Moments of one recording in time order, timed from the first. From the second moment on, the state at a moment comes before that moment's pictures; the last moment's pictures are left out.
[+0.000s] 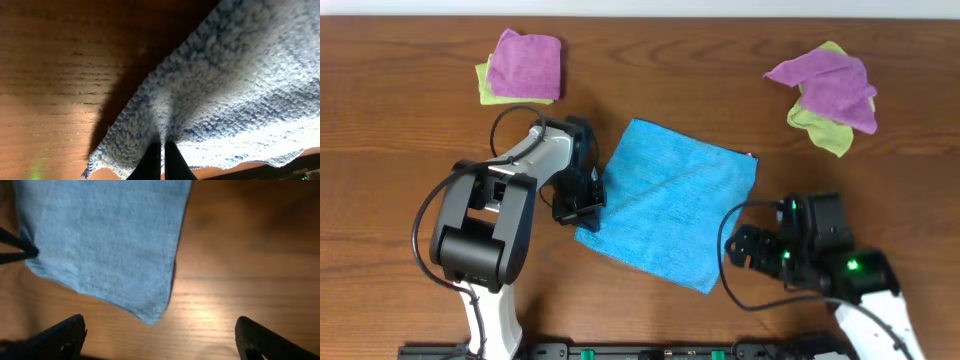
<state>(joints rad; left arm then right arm) -0.29 2.04 1.24 -1.08 0.41 -0.38 0.18 0.90 0.62 -0.93 -0.31 0.54</state>
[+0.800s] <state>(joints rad) -0.15 1.83 1.22 -1.10 0.39 -0.34 0.18 0.85 0.19 -0.40 -0.59 0.91</state>
